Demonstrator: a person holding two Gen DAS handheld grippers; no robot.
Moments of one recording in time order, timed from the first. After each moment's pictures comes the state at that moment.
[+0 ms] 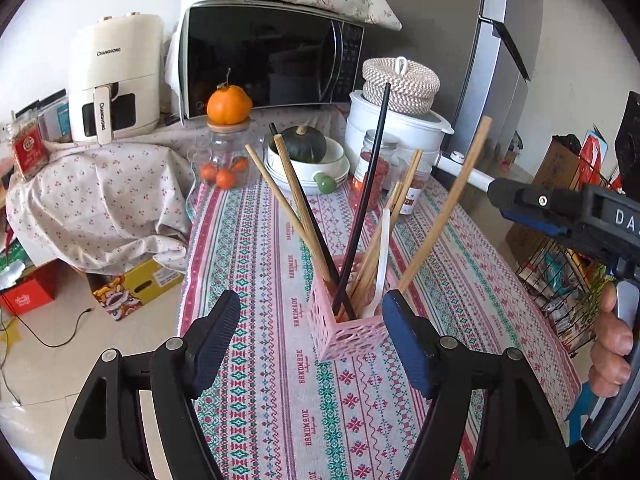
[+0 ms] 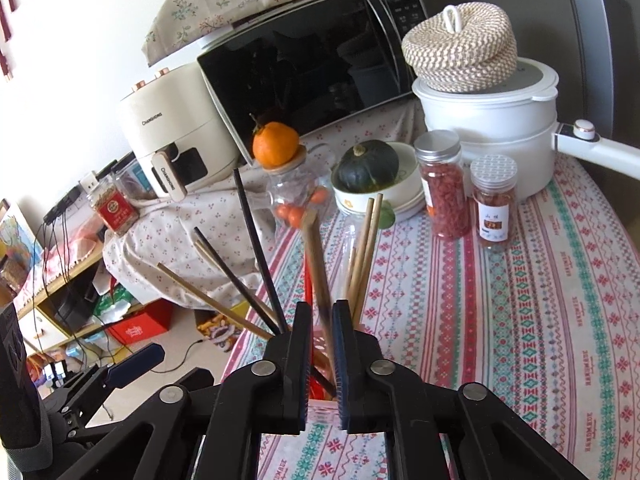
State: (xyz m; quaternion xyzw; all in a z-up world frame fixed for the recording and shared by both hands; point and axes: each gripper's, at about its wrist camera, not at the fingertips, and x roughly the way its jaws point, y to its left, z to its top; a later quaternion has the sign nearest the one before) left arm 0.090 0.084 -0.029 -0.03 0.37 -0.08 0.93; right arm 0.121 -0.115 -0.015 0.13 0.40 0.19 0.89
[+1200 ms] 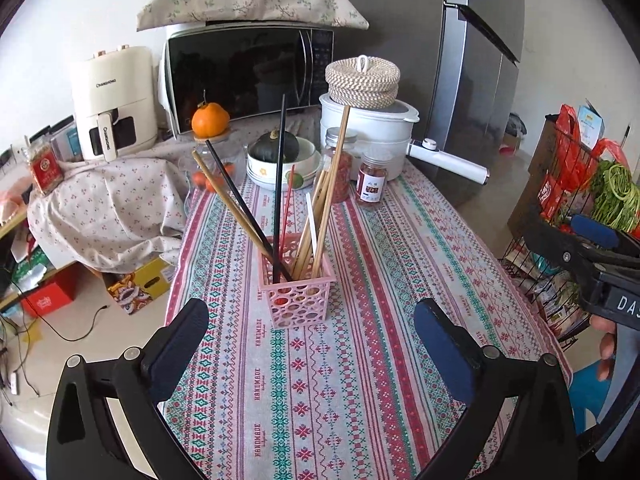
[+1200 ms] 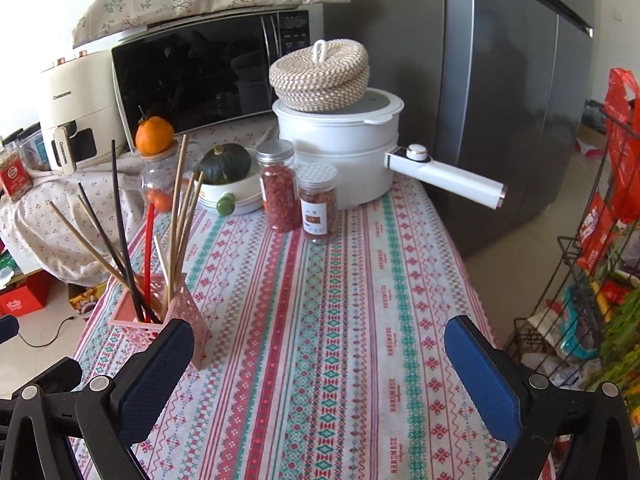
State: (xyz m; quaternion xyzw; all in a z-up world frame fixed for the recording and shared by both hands) left arm 0.026 0.009 0.004 0.00 0.36 -0.06 0.93; right arm 0.042 -0.194 0.008 0.00 0.38 0.03 0.92
